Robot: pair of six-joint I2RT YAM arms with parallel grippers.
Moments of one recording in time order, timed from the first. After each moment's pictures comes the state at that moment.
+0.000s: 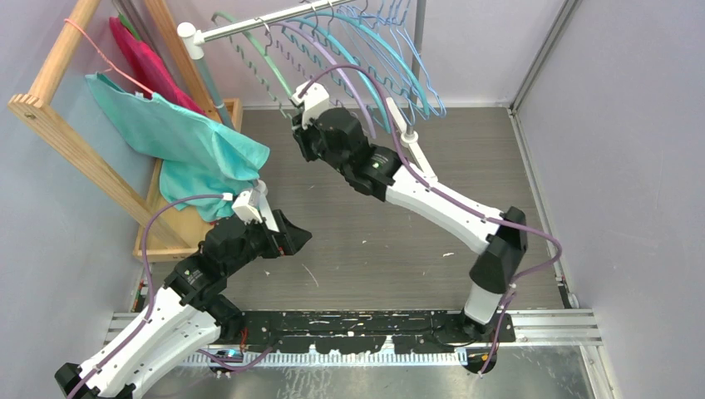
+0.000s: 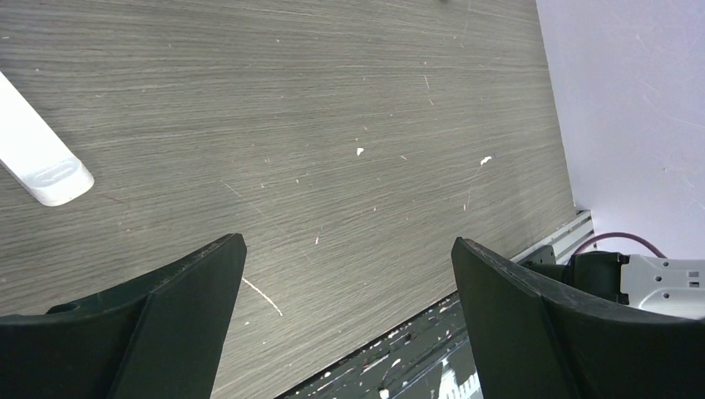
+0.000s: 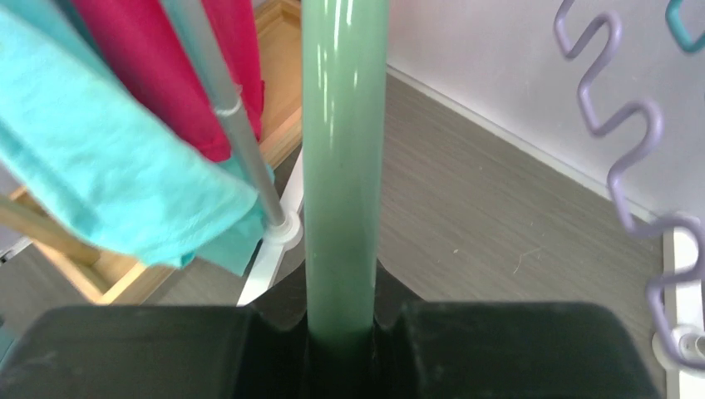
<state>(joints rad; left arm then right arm) -0.65 0.55 0.55 -0.42 0.00 -0.75 0.94 1.70 1.71 -0.19 0.25 0.05</state>
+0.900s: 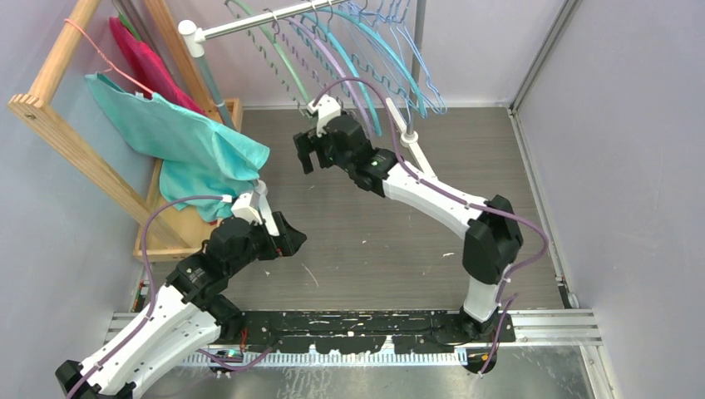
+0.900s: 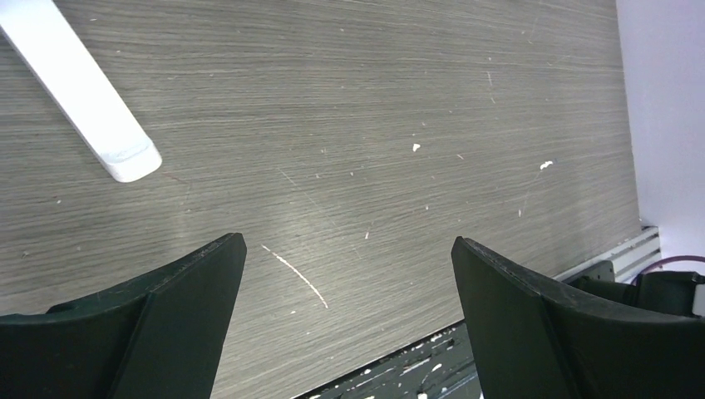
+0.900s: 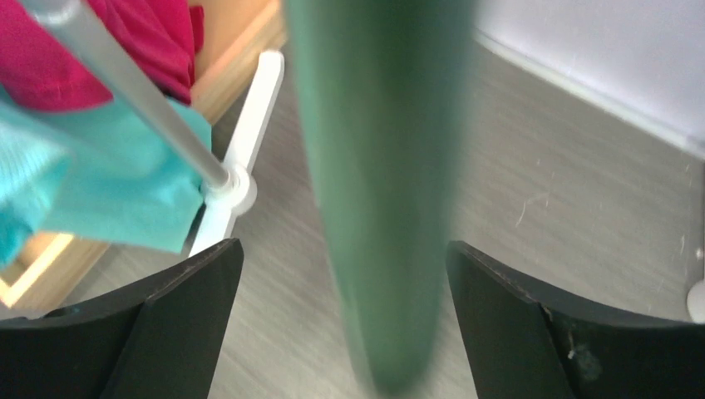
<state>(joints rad) -0.65 0.56 0.55 -0.49 -0.08 -0.72 0.82 1.83 1.64 -0.14 0.16 0.10</state>
